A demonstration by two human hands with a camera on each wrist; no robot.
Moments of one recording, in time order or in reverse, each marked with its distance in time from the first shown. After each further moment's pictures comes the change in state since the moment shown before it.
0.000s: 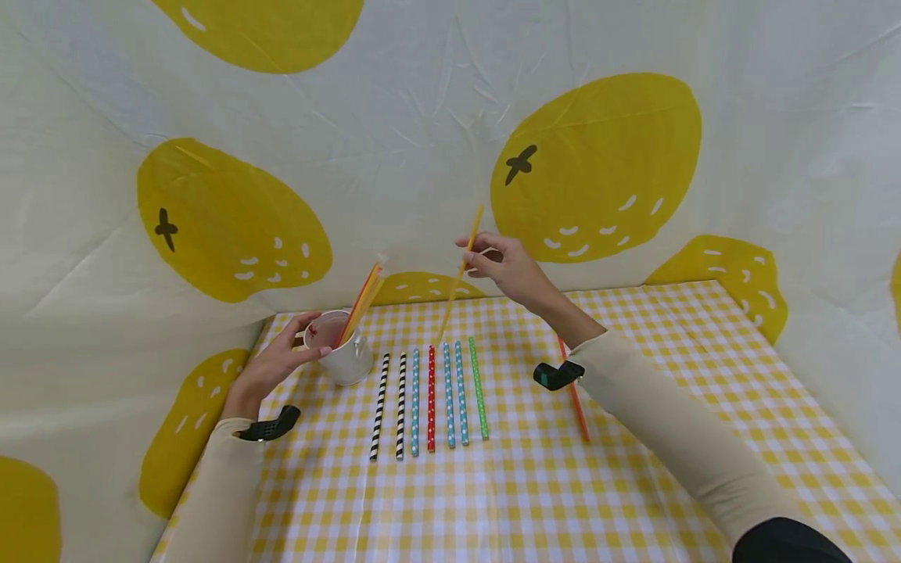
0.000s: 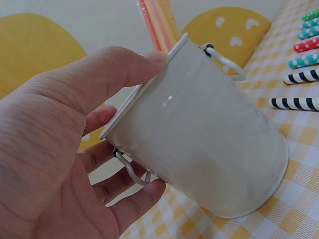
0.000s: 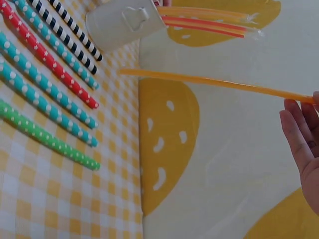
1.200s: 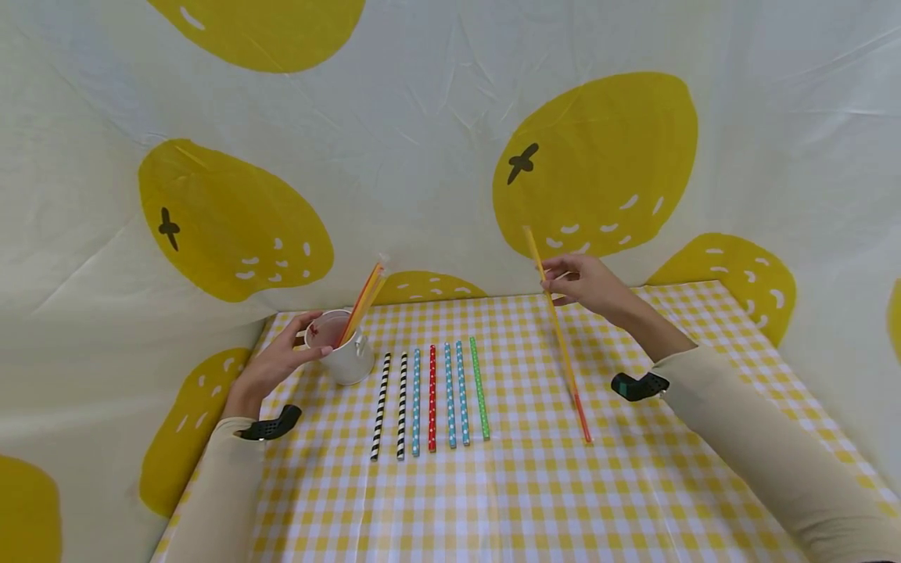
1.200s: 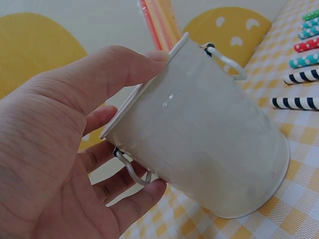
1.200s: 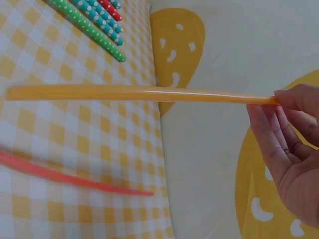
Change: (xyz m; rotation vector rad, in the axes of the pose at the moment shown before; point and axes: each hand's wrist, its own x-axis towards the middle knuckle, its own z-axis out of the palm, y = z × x) left_hand -0.001 0.003 0.001 0.015 -0.001 -0.007; right_hand -0.067 0.017 -0.094 -0.185 -0.056 0.358
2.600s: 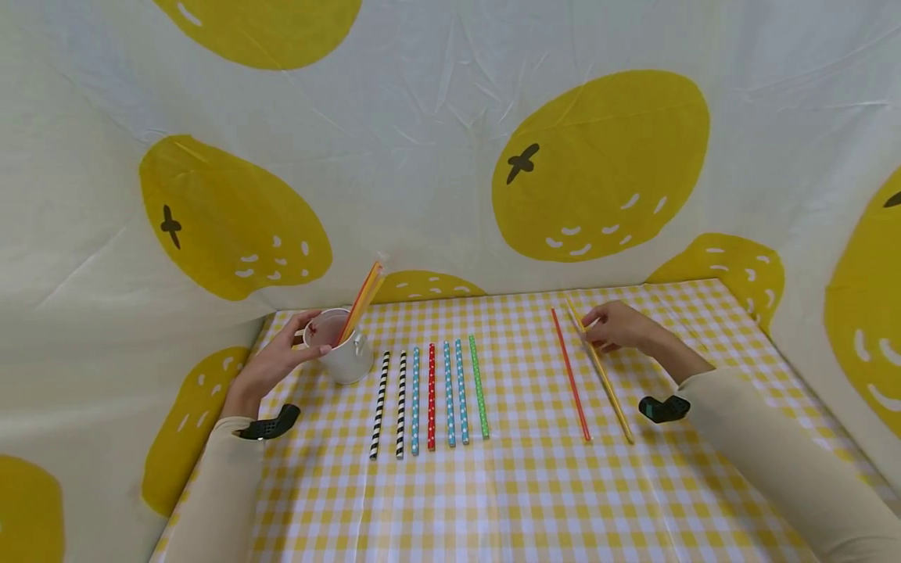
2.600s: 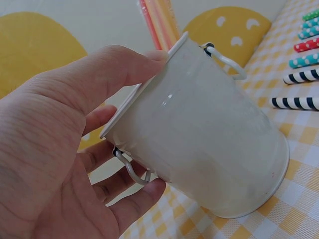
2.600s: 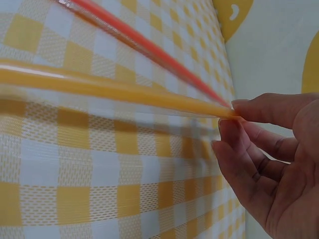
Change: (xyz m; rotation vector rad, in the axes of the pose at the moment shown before) left_hand -0.003 0.000 0.002 -0.002 0.005 0.012; right_hand -0.034 0.087 -0.020 -0.184 -0.141 0.269
